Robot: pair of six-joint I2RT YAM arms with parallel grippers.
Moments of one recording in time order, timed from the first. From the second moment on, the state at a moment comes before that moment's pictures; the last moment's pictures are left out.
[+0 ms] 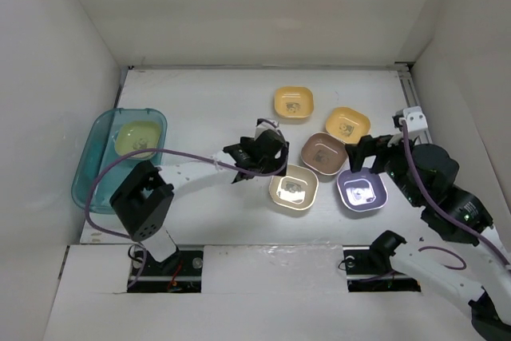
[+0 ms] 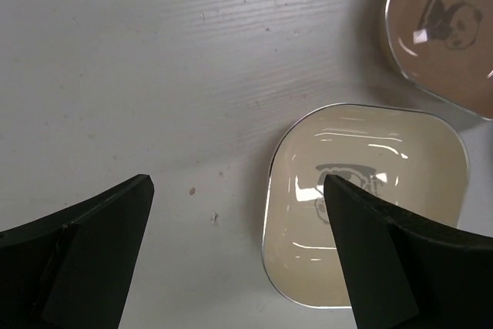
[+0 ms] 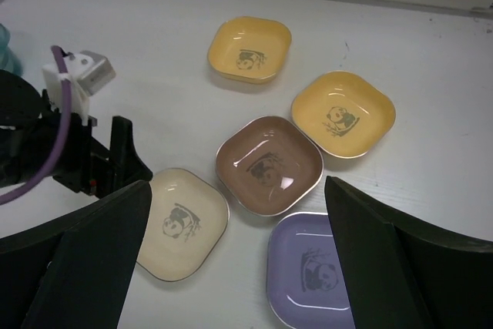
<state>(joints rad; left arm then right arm) -0.91 1.58 1.07 -0.36 -0.34 -0.62 0.66 0.63 1.06 -0.67 0.38 0.18</state>
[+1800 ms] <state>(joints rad) 0.28 1.38 1.09 -0.58 -0.42 -1.06 0.65 0.62 0.97 -0.54 0.25 0.14</state>
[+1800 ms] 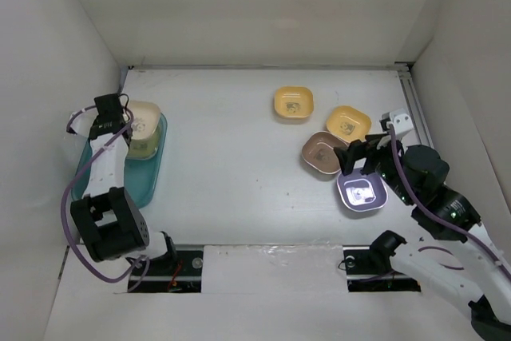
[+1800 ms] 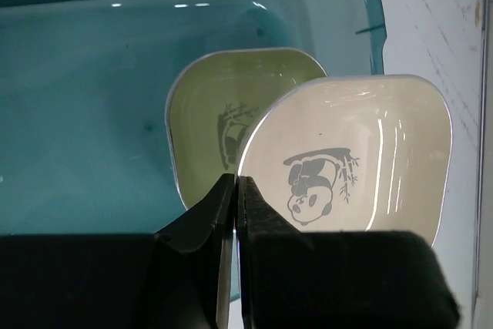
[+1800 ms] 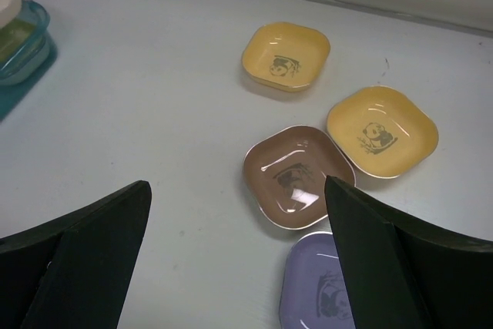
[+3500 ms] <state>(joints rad) -0.89 2.27 1.82 -0.49 -0.24 -0.50 0.64 0.45 1.17 -0.78 0.49 0.20</state>
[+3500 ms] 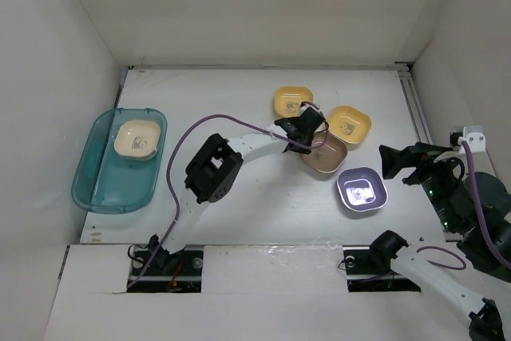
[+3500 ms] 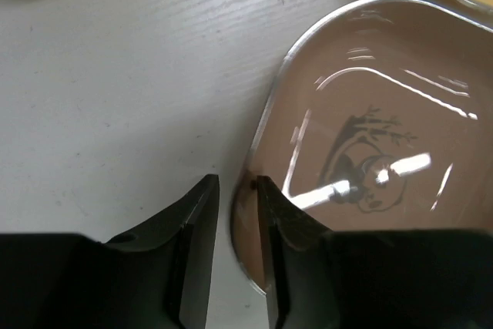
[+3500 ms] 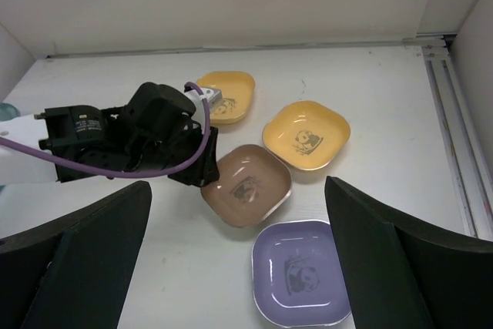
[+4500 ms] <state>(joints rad) 0.12 1.38 1.14 -0.57 -0.45 -1.05 0.64 0.52 1.03 -0.63 0.35 0.18</state>
